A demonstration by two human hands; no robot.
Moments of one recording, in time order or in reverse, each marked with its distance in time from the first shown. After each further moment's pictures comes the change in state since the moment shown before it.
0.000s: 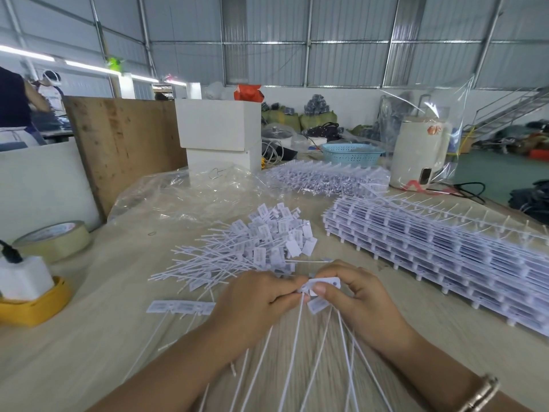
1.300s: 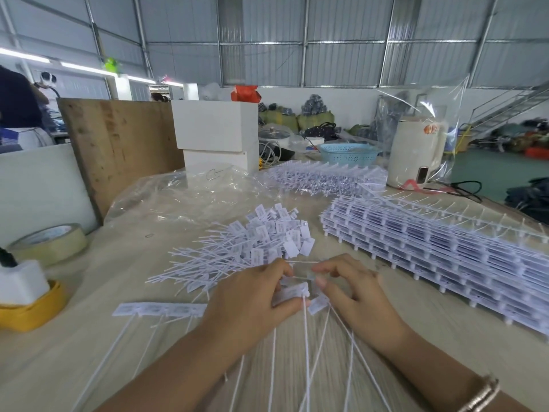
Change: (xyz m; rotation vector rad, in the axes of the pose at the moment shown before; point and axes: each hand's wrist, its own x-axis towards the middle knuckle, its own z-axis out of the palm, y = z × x) left_hand -0.002 0.014 -0.007 0.215 0.037 -0.126; right_hand -0.001 0.002 -0.003 -0.301 0.015 0.106
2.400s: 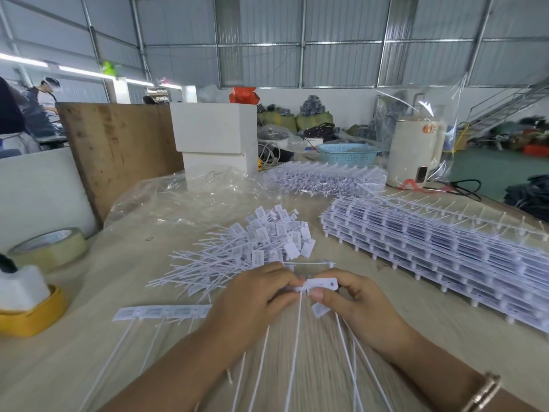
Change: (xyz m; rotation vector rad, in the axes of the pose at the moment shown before) left_hand 0.007 -0.006 0.002 -0.263 0.058 0.187; right_hand 0.000 0.003 0.006 0.555 -0.111 0.062
